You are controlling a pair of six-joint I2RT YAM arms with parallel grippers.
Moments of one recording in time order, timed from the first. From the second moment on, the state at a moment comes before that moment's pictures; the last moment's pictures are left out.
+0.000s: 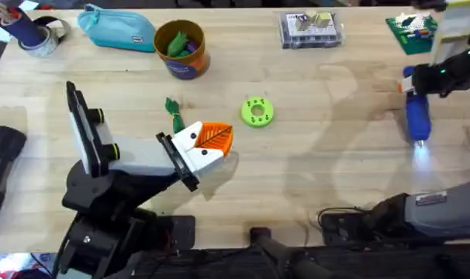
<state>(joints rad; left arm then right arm) -0.27 0.00 0.01 -0.06 0.71 -0.14 -0.51 1.74 1.15 -0.60 0.04 -0.44</state>
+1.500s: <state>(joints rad) -0.27 0.00 0.01 -0.06 0.71 -0.14 0.17 0.69 0.53 -0.01 -0.04 0.05</state>
